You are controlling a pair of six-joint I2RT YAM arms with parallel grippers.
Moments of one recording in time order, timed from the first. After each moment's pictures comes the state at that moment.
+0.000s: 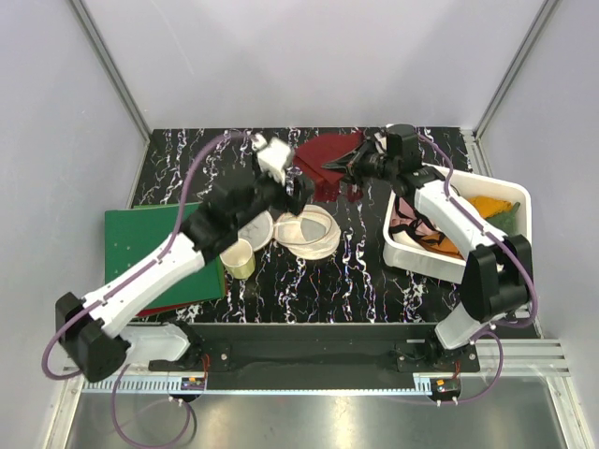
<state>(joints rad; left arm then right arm) -0.72 1.23 1.15 -0.09 -0.02 -0.07 0.34 1.62 1.32 -0.11 -0.59 1.27</state>
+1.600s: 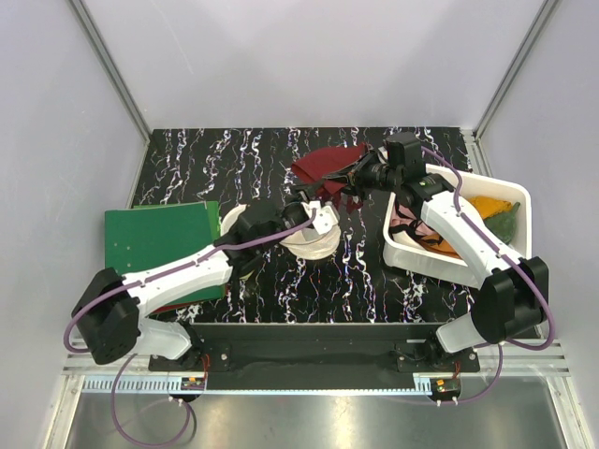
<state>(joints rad) -0.87 1.32 0.86 0.49 0.05 0.72 0.38 1.47 1.26 -0.29 -0.51 1.39</state>
